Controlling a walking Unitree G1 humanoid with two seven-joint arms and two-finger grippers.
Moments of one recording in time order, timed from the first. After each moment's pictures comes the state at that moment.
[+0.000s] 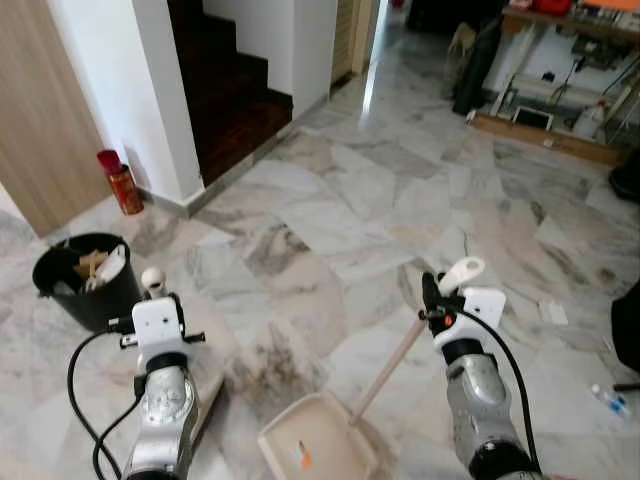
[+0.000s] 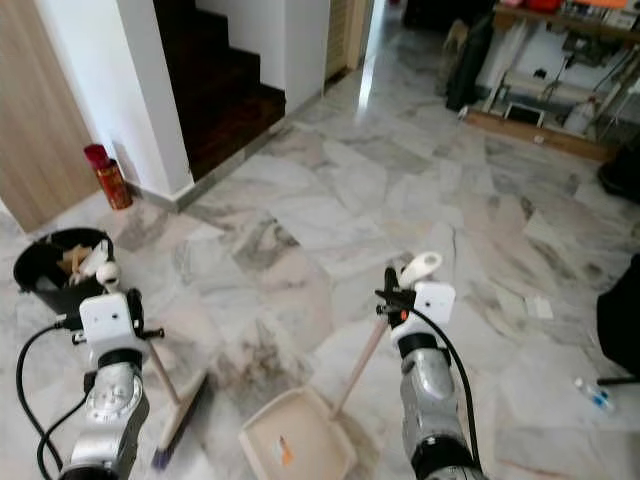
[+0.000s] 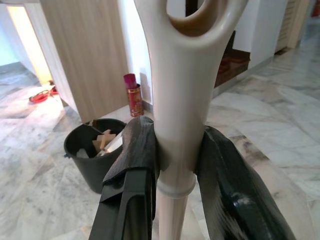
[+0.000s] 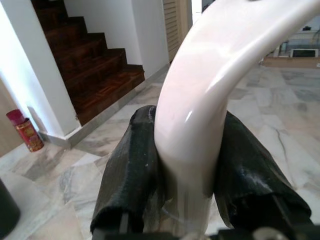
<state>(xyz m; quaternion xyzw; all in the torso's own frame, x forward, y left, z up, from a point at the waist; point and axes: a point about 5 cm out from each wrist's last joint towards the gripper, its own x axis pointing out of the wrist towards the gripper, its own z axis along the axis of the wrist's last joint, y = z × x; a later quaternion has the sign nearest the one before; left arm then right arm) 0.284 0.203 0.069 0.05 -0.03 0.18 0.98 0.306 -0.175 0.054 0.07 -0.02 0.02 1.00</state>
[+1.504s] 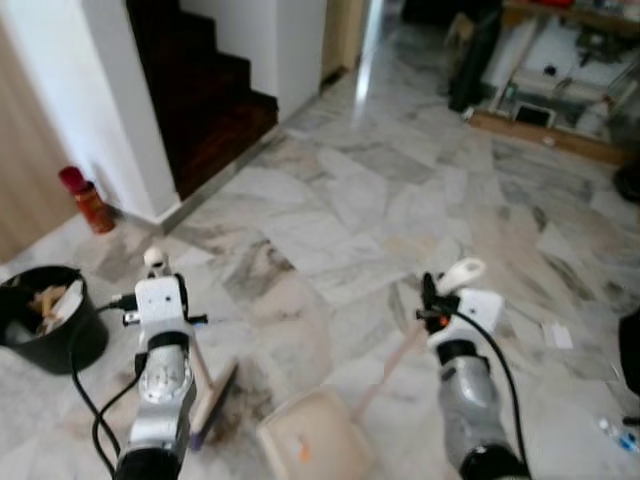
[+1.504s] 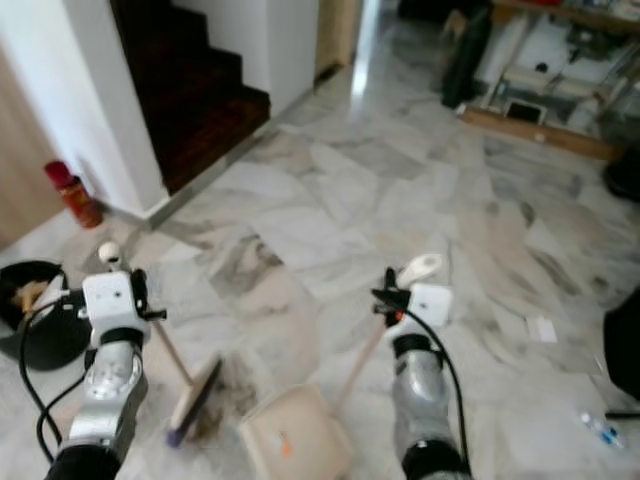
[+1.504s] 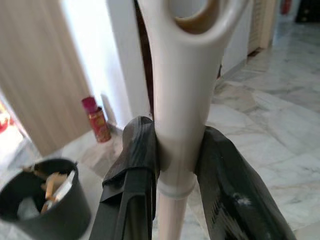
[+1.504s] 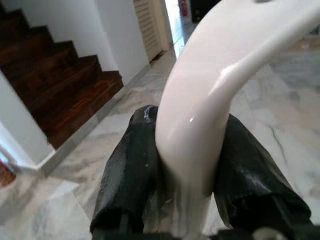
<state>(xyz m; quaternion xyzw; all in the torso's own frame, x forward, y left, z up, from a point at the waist) 0.303 0.202 0.090 0.06 -0.05 0.16 0.98 0.307 -0.159 0.055 0.10 -0.02 0.00 1.00</state>
